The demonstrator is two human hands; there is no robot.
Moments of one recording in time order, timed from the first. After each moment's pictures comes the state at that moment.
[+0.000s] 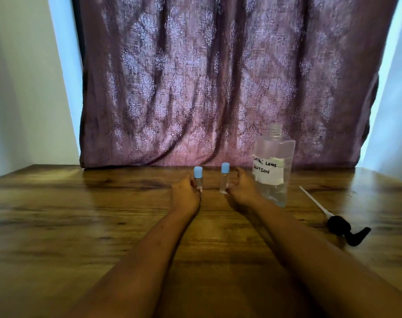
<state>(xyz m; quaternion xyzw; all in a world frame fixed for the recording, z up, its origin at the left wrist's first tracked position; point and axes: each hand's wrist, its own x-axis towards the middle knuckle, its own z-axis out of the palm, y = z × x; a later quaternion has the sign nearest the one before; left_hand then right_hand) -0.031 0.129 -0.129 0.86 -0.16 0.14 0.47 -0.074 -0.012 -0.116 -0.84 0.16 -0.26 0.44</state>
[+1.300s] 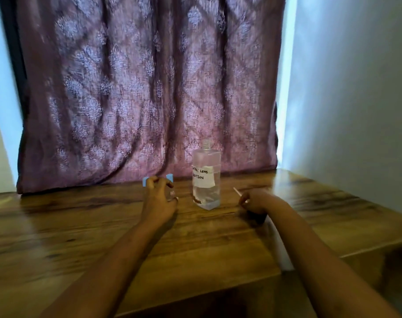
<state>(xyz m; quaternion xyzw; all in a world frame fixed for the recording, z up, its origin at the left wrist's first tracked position) -0.101 0.108 -0.115 0.80 -0.32 0.18 0.47 -0.227 -0.119 -0.088 -0.94 0.31 -0.03 0.13</state>
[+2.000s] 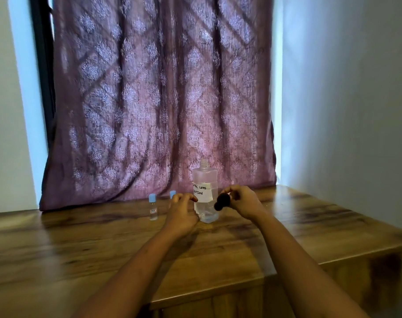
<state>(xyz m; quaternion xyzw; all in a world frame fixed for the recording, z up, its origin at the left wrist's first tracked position) -0.154 0.095 -0.093 0.82 -0.38 0.10 0.41 -0.258 -0.071 -0.067 -0.87 0.10 -0.33 0.36</state>
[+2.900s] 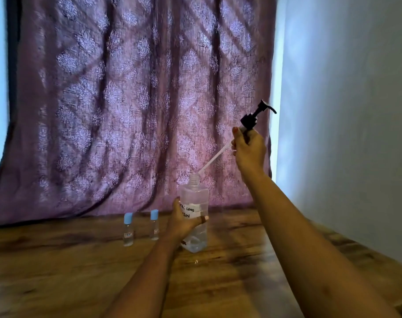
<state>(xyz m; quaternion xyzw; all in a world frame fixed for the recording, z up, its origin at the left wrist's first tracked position) -0.074 -0.006 -0.095 0.70 -0.30 -0.04 0.65 -0.200 -0.101 0.071 -0.64 0.06 -0.63 0.44</state>
